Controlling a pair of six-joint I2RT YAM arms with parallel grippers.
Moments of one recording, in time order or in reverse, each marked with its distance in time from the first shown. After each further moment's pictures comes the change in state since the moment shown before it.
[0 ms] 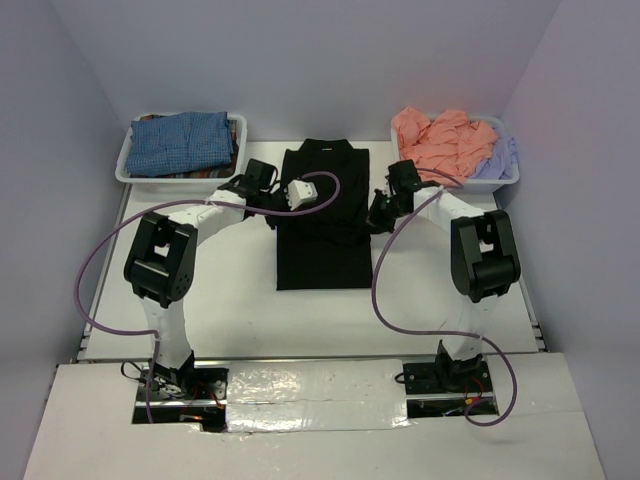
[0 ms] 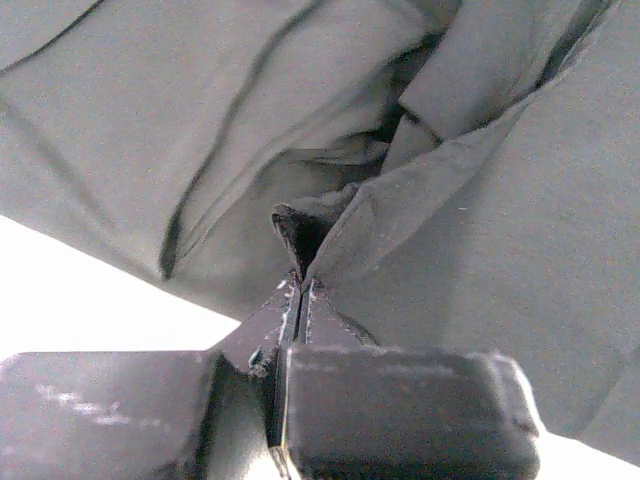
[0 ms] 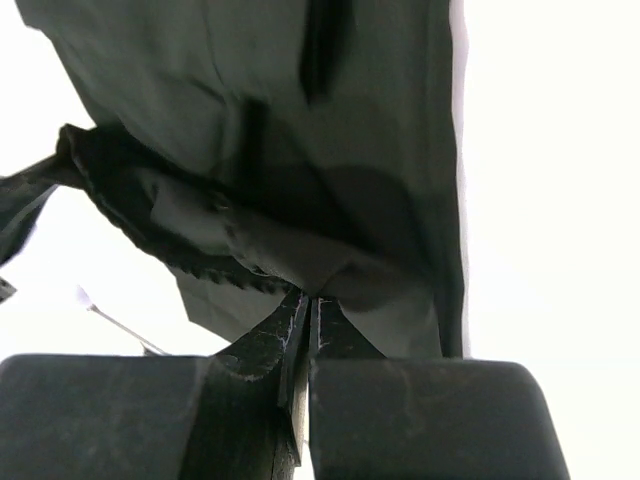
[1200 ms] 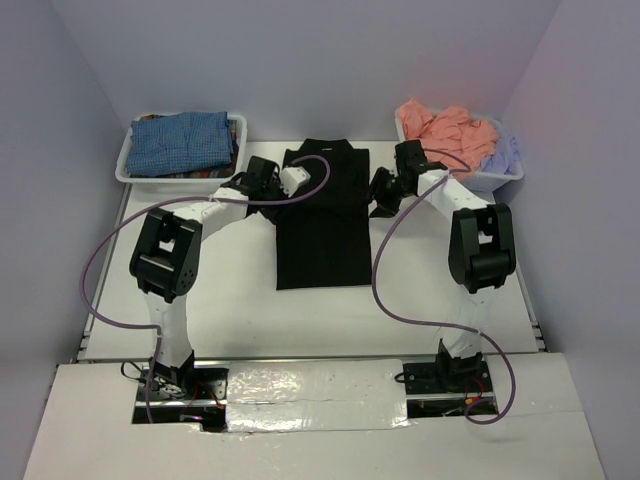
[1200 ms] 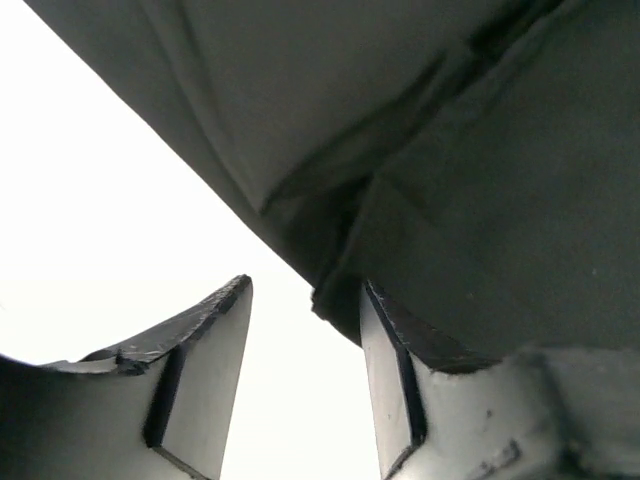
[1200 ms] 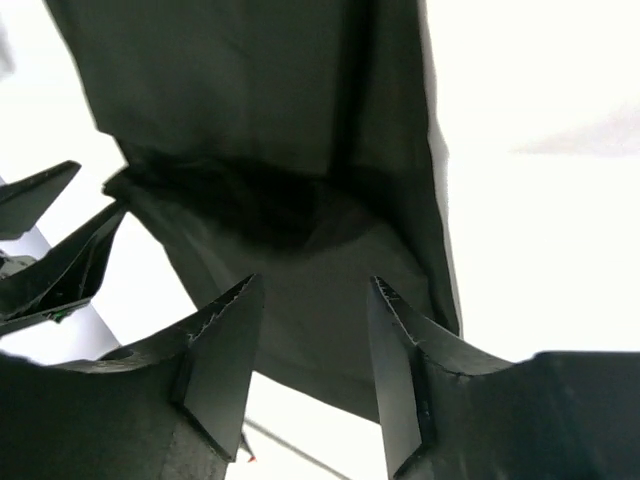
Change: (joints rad) left arm 0.002 0.050 0.029 0.069 -0.304 -0.305; right arm -0.062 0.106 0.233 -0.092 0.048 0.024
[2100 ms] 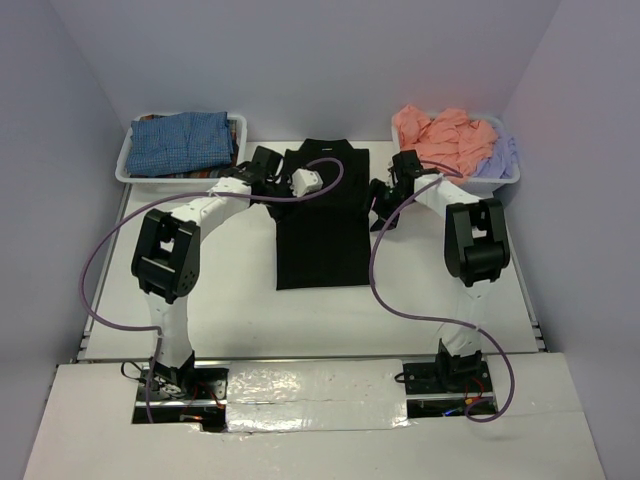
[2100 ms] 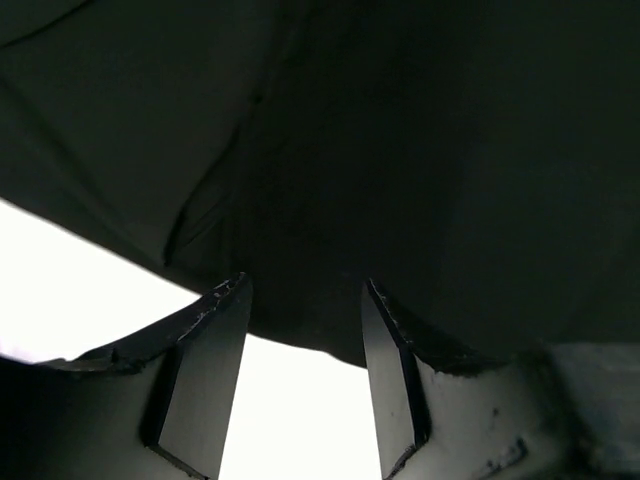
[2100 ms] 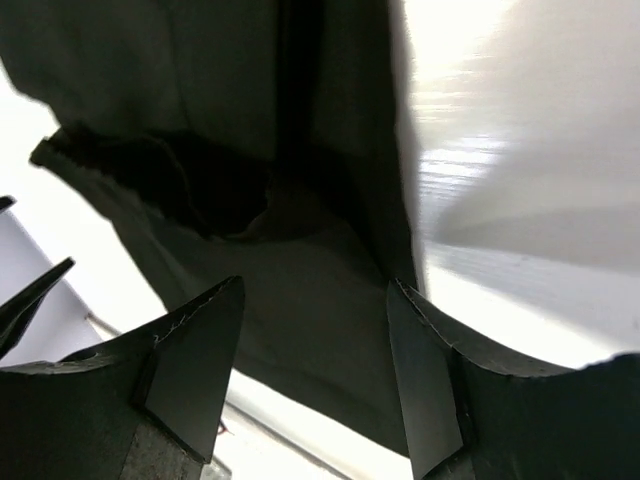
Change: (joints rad) left arm -0.019 0.001 0.159 -0.269 0.248 0.190; right arm -0.004 0.053 -0.027 -0.001 -0.053 -0.089
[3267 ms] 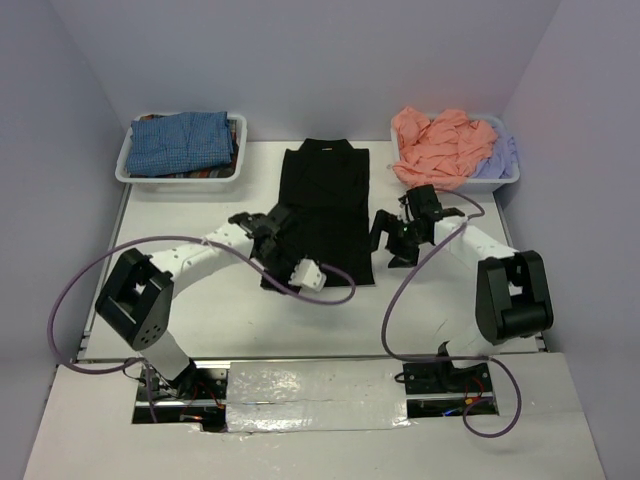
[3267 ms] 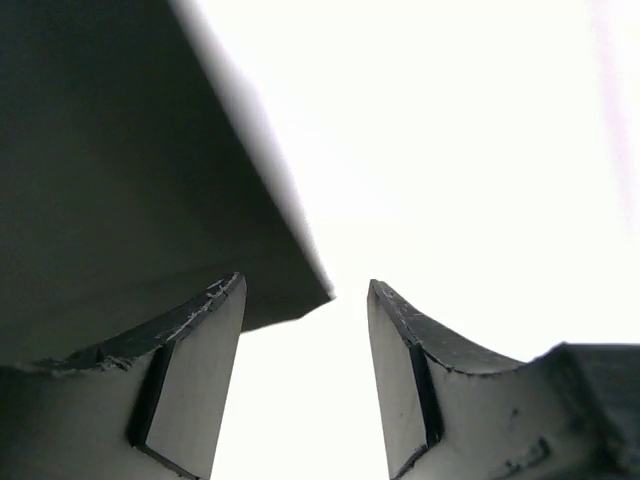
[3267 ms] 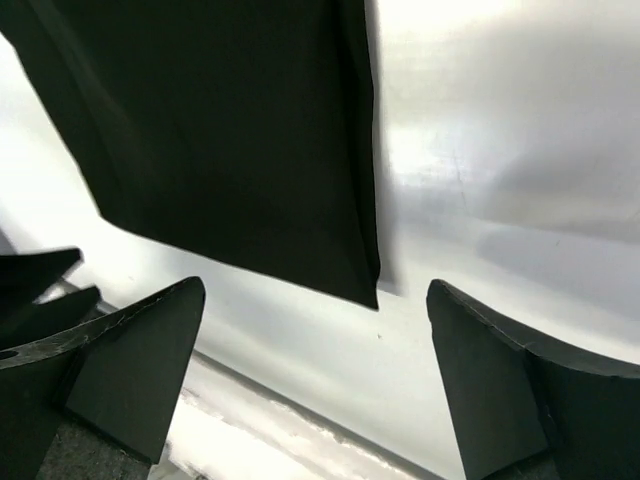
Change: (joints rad) left arm -0.244 -0.335 -0.369 -0.315 0.039 0.605; right arm 0.014 -0.458 -0.490 0.043 0.009 -0.079
